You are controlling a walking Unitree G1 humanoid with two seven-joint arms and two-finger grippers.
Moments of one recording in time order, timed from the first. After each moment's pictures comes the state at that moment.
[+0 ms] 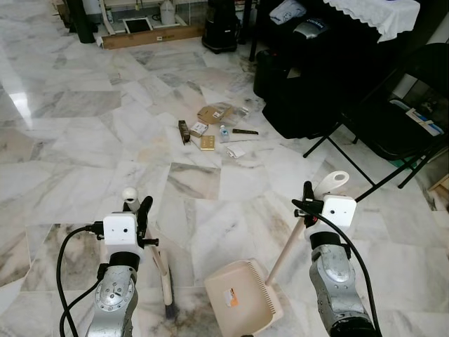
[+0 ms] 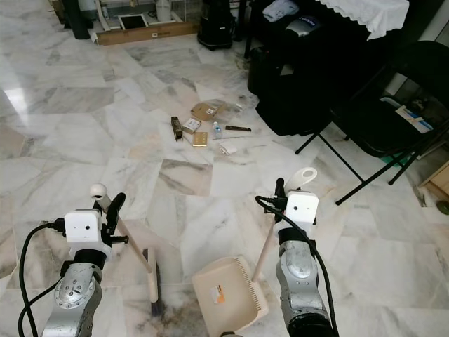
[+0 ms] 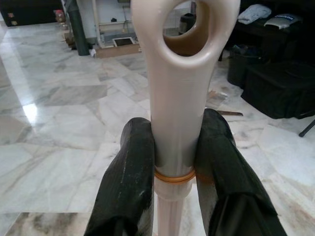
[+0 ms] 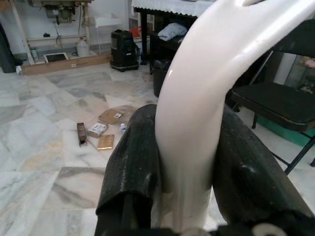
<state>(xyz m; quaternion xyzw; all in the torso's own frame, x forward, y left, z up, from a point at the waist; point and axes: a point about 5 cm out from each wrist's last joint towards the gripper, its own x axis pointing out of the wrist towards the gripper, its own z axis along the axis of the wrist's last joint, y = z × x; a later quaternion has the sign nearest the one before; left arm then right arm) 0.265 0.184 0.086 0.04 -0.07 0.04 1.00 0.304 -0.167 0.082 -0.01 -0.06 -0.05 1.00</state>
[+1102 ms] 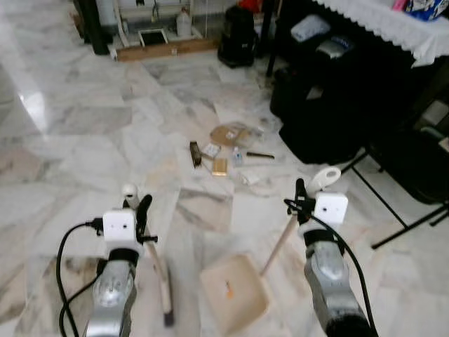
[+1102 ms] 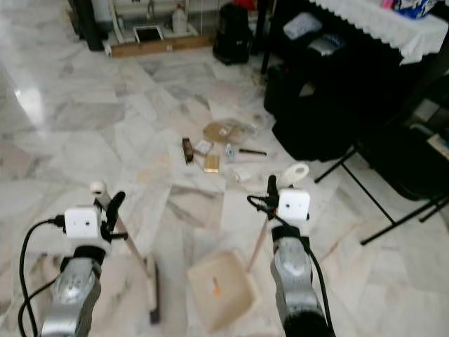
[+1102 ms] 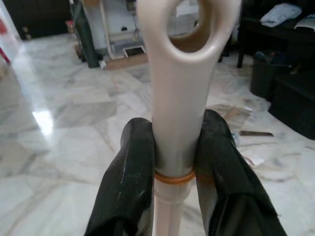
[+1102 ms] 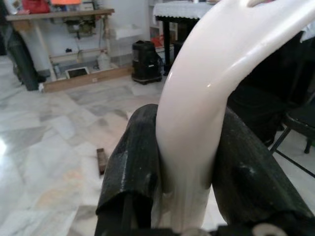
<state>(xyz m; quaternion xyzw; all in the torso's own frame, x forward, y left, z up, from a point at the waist) 0.272 0.188 0.086 0.05 -0.06 0.04 1.00 0.307 -0.156 0.086 0.00 -0.07 -0.03 1.00</state>
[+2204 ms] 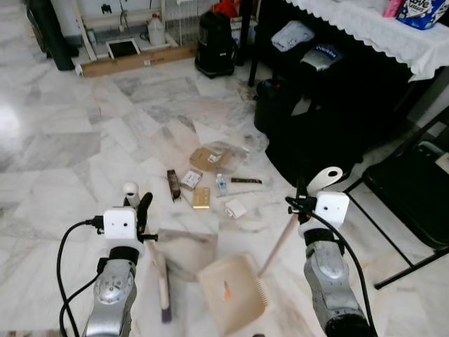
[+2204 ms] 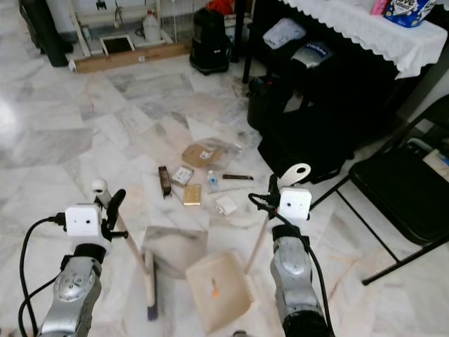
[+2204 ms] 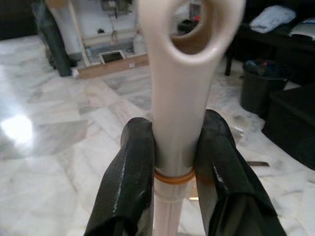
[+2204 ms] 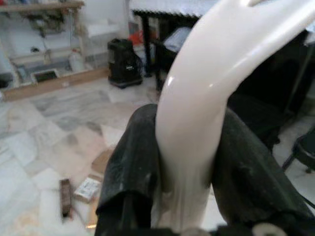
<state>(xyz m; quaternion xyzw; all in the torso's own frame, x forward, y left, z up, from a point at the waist) 0.273 0.180 0.085 0.04 -0.06 0.03 1.00 0.304 -0.164 0.080 0.00 -0.05 -0.05 1.00</state>
